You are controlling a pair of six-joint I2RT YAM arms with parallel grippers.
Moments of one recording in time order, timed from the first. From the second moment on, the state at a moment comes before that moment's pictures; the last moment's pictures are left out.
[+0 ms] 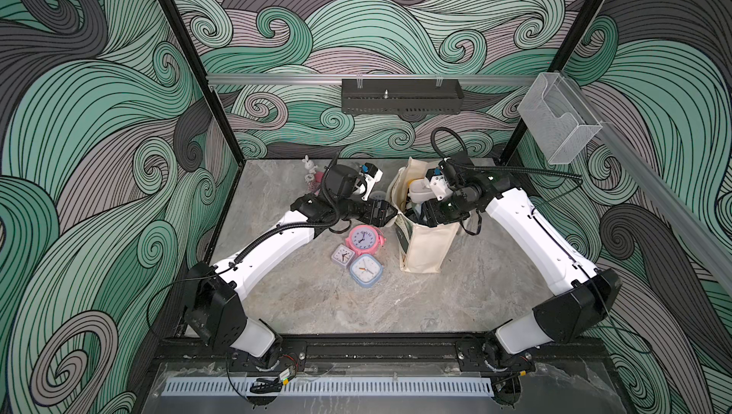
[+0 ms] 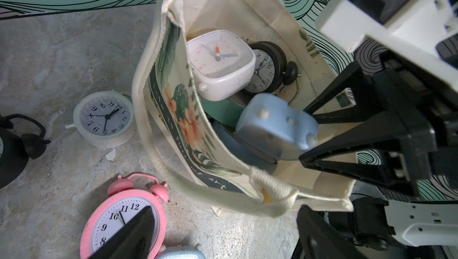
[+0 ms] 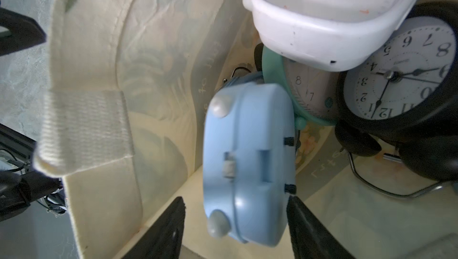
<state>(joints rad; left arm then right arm) -0.62 1.48 1.31 -0.44 0.37 -0.27 0.45 1.53 1.63 -1.28 -0.16 0.13</state>
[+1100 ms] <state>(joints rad) -0.57 1.32 1.05 -0.83 0.11 -0.30 0.69 1.36 1.66 -1.17 -0.16 0.20</state>
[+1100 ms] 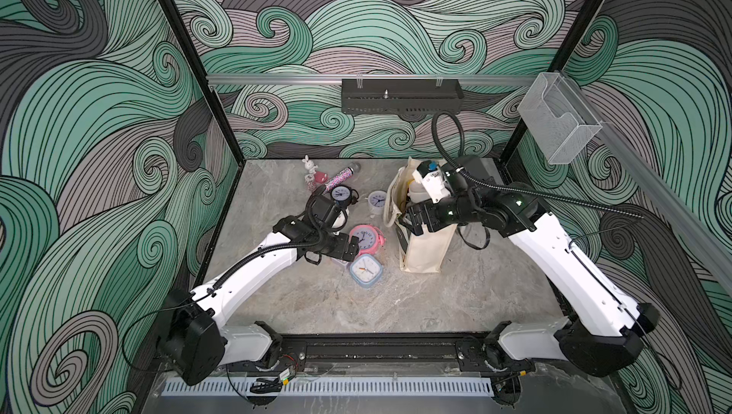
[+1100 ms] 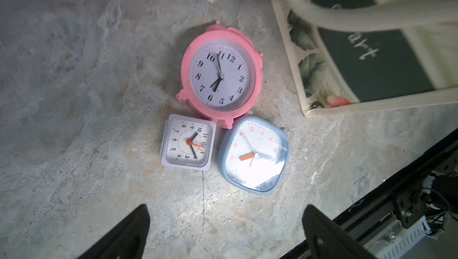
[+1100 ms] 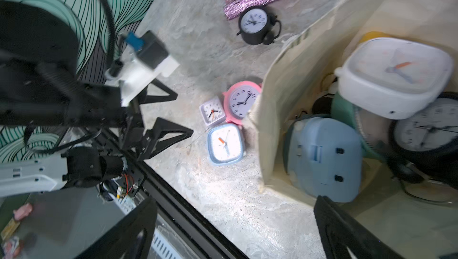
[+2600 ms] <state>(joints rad) -0.52 1.85 1.23 -0.87 0.07 -0.10 0.88 1.38 1.53 -1.05 -0.16 0.16</state>
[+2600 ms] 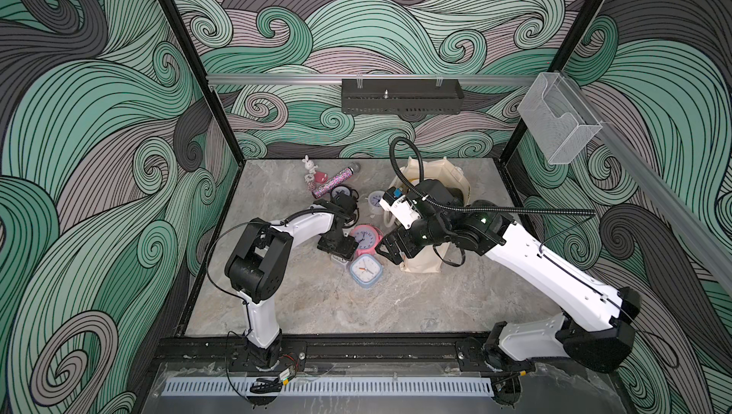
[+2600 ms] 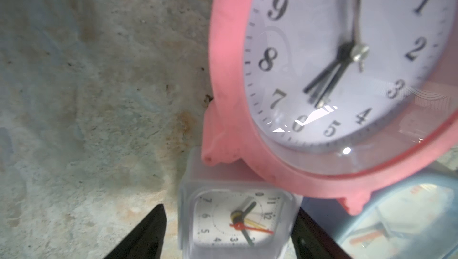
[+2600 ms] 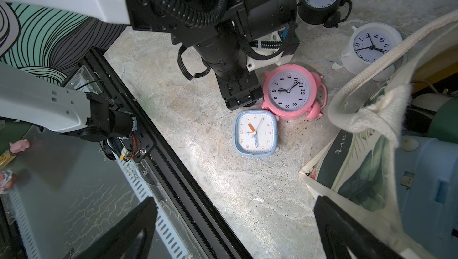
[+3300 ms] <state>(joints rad) -0.53 1.47 1.10 -0.87 -0.02 -0.21 0.85 1.38 1.54 -1.05 -0.15 0.20</state>
